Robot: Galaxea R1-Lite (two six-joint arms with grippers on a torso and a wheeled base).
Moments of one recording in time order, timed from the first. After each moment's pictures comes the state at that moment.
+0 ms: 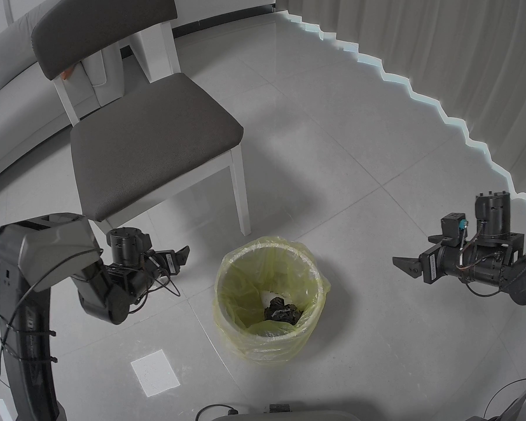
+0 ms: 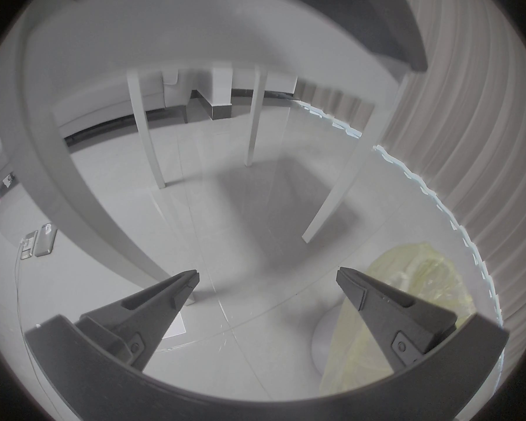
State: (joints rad) left arm -0.17 2.38 -0.88 -1.12 0.02 -0.20; right arm 0.21 1.72 -0.61 -0.60 0.09 -0.14
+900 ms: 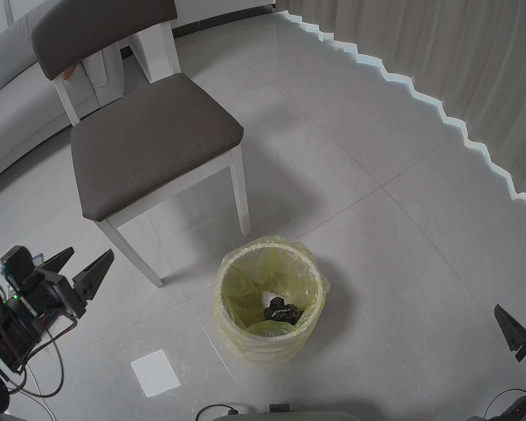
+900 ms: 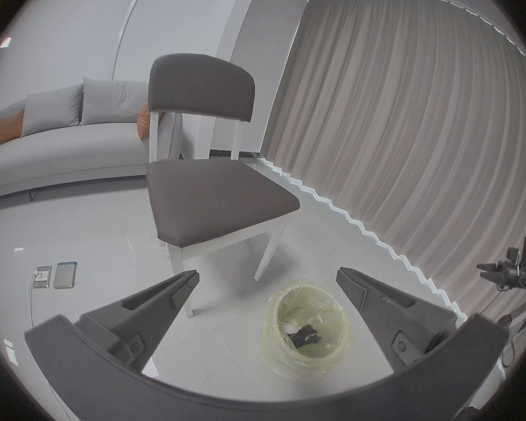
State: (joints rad) left arm -0.21 1.24 -0.12 -1.03 -0.07 -0.20; right arm 0.10 0.63 -0.09 -0.44 0.07 -0.03
